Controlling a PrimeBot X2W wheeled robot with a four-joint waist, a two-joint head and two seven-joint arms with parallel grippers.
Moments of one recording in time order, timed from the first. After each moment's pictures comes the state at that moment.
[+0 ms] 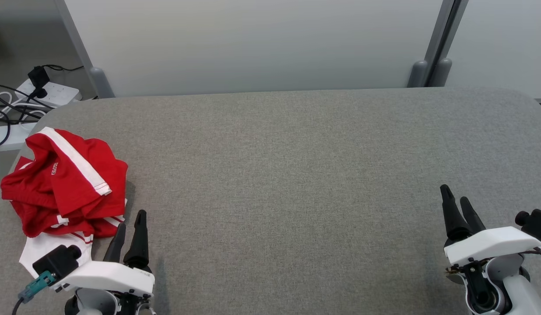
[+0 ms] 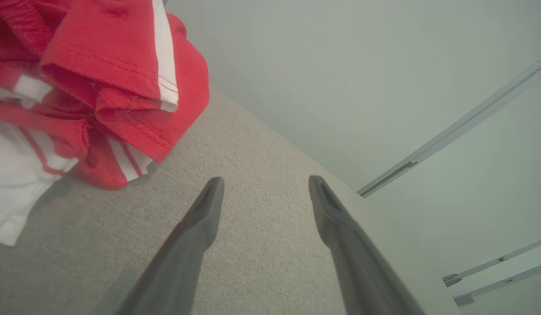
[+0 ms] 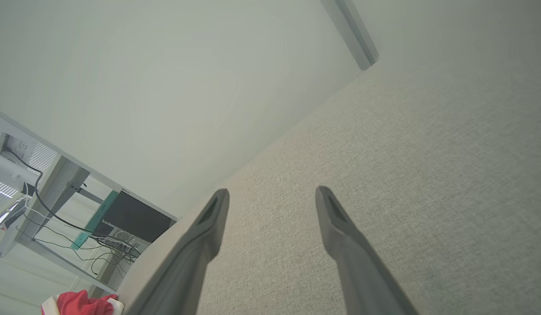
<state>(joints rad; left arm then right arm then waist) -0.15 0.05 0.04 0.46 -0.78 -0.12 -0.08 -0.26 -0.10 0.04 0.49 0.85 0.12 -0.08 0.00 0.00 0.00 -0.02</state>
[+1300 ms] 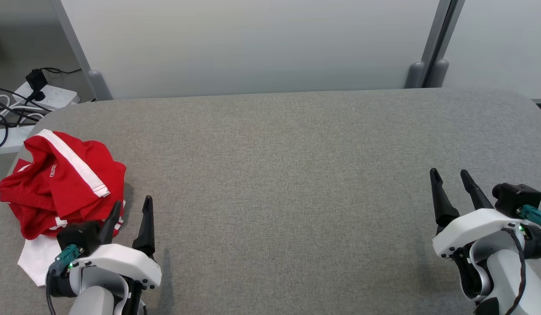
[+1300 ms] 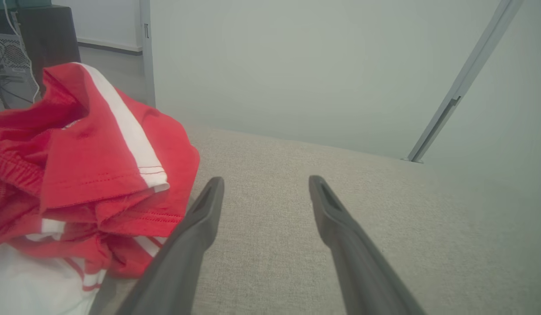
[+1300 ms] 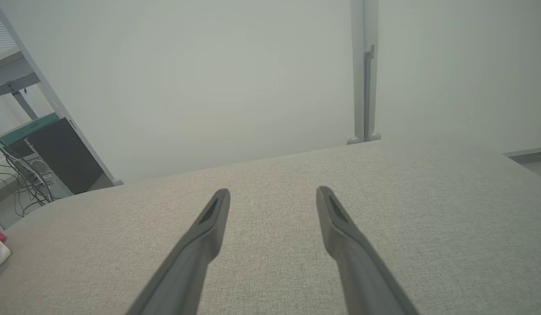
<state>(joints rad) -0.25 0.06 0.05 0.56 -0.31 -0.11 -0.20 -0.38 -0.14 0.11 0.62 0.43 0.12 -0.19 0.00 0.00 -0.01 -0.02</state>
